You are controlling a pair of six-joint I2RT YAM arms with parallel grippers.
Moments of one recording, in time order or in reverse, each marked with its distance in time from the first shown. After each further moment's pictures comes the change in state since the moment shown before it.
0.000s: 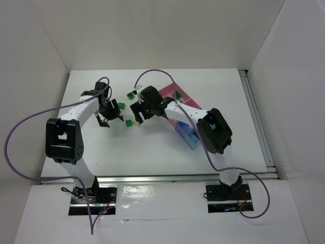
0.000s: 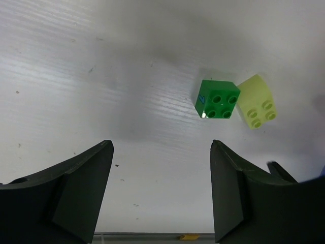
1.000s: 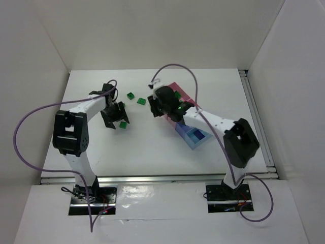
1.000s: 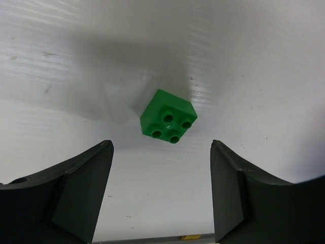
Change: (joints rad) left arm -0.026 0.117 0.032 0.037 0.064 0.026; right arm 0.004 -0.295 -0.294 0.110 0.217 0.059
